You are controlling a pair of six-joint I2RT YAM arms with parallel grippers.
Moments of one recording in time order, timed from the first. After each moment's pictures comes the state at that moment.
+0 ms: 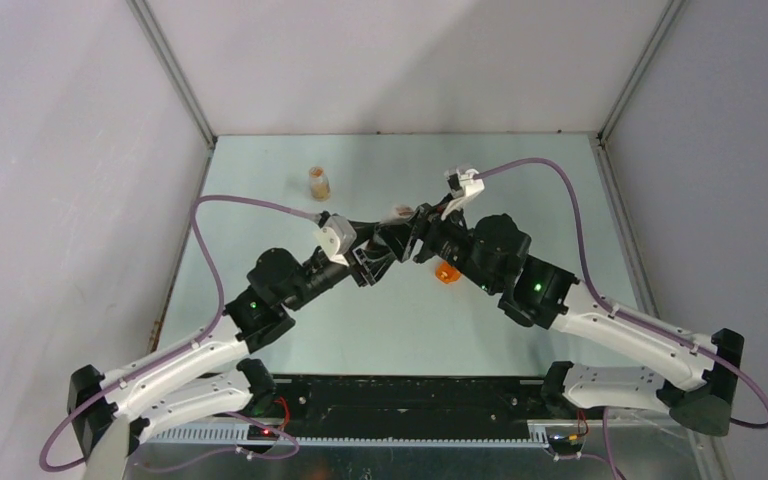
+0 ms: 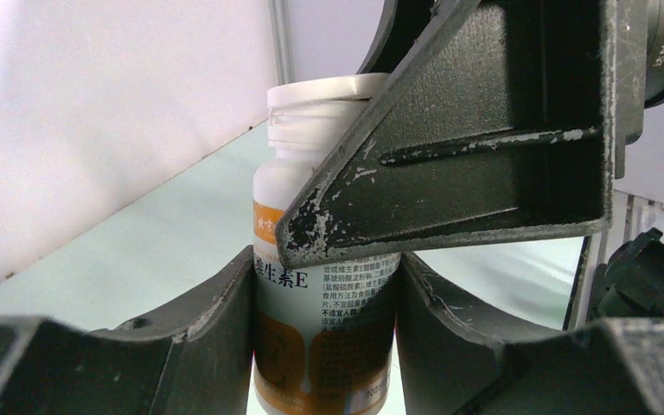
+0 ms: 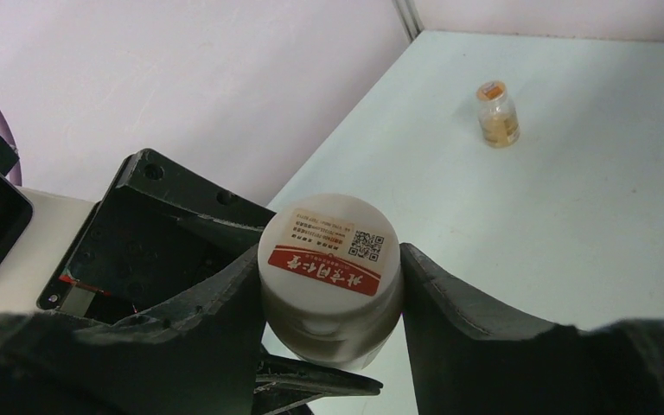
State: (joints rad) left arm -0.91 0.86 0.68 0.35 0.10 0.01; right arm 1.05 1.09 1.06 0.05 0.23 0.49
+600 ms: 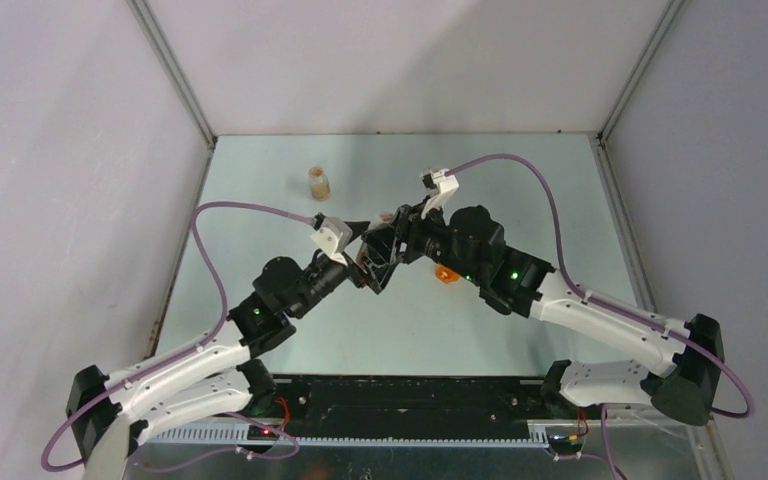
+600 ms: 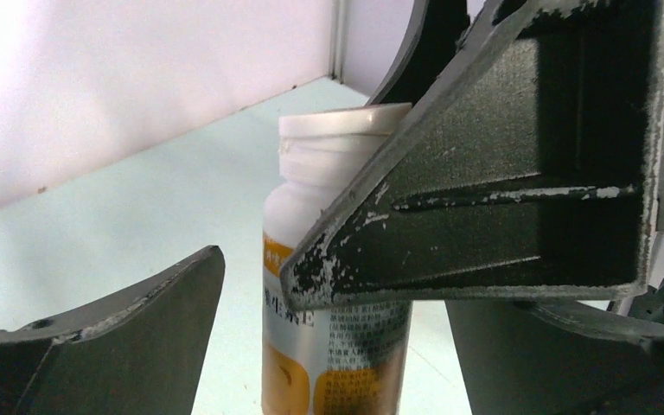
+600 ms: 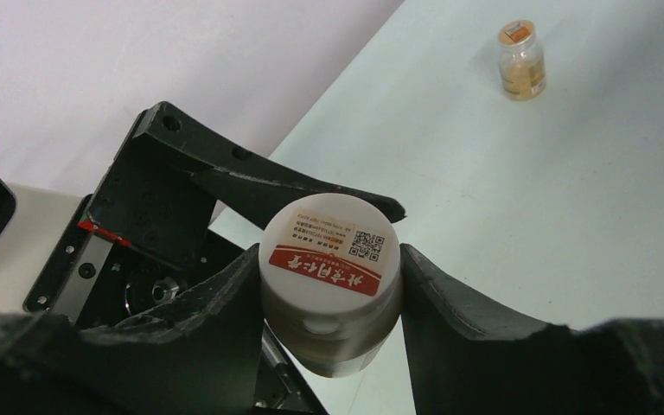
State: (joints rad) left arm -0.91 0.83 0.59 0.38 -0.06 -0.06; right arm 1.01 1.20 1.08 0.04 0.10 0.52
